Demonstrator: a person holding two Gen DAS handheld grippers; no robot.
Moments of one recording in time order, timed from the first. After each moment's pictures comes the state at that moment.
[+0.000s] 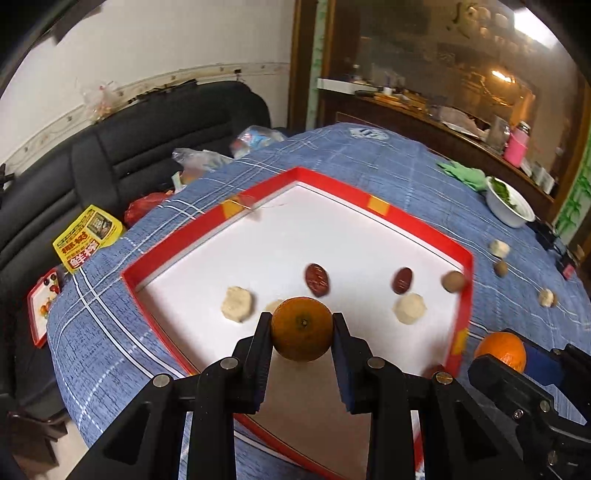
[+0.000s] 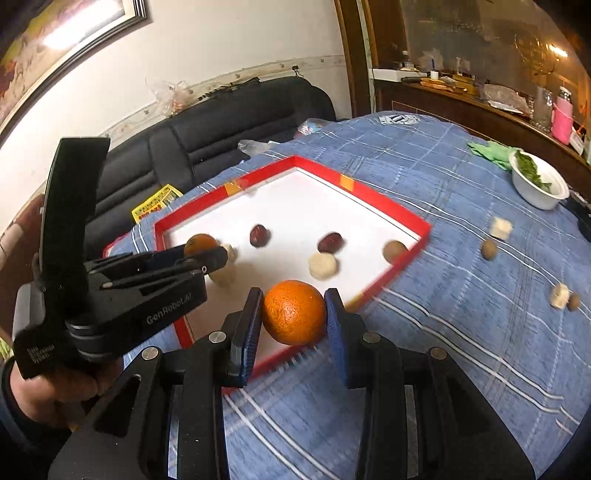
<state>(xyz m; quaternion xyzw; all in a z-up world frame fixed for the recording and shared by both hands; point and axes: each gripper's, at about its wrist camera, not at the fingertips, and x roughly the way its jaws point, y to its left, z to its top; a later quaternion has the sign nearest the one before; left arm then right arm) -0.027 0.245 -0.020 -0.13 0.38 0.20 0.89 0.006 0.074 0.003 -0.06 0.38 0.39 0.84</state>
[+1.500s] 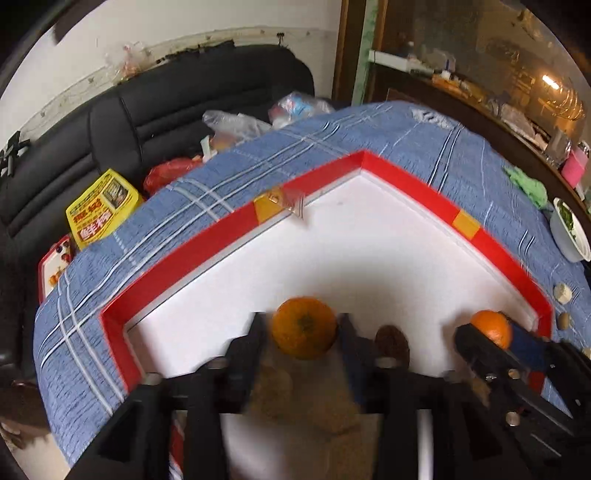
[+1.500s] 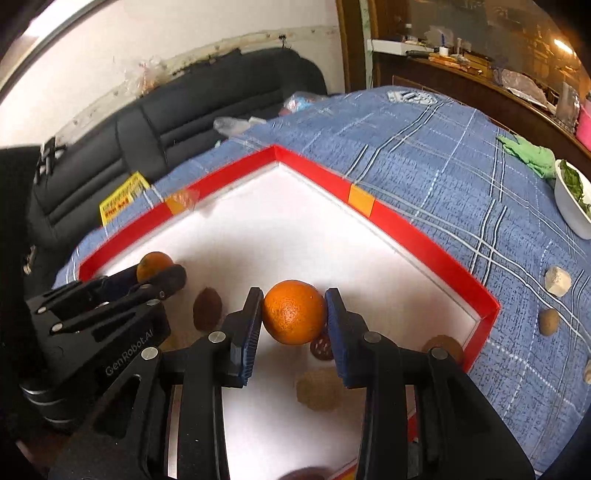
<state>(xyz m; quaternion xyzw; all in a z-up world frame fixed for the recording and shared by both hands) 0.039 0.306 -0.053 -0.17 0.44 0.27 0.84 0.100 0.167 -0.035 -0.10 0.42 0.36 0.82</state>
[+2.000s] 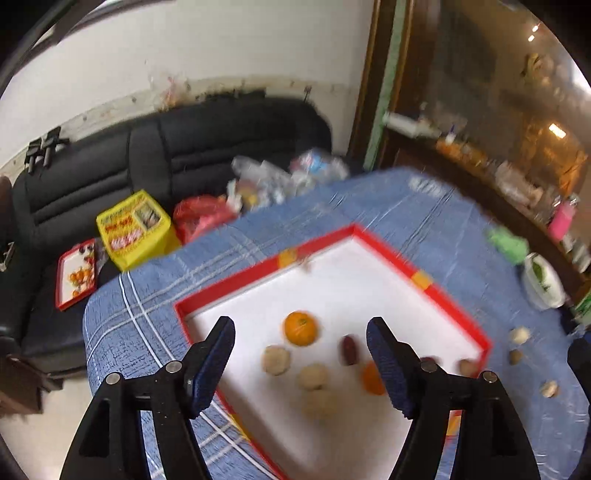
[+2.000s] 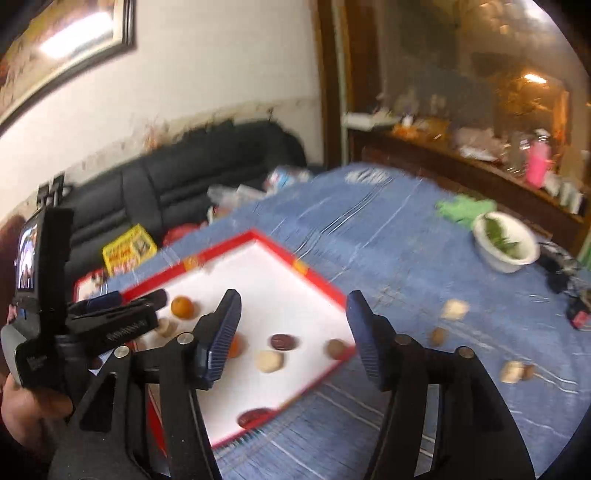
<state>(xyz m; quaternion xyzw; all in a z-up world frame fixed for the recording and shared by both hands) -0.025 0.262 0.031 -0.19 0.32 0.30 0.88 0.049 0.050 0.070 -0.06 0.29 0.34 0.89</state>
